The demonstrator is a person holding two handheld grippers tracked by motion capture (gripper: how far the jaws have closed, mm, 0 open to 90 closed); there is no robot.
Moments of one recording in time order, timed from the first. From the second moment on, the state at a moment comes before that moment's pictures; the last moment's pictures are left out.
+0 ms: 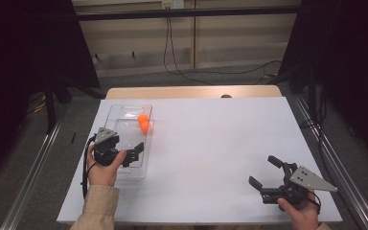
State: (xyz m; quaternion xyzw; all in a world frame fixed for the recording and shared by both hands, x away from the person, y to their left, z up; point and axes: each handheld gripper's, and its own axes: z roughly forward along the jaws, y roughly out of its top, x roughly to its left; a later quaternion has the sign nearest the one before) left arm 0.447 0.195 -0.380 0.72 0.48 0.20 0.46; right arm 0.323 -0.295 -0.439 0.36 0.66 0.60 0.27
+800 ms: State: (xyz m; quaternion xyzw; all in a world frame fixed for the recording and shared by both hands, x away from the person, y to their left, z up) left arm 0.432 0.207 -0.390 0.71 0.48 0.21 0.47; right arm 0.323 -0.295 -0.439 0.36 0.66 0.60 0.27
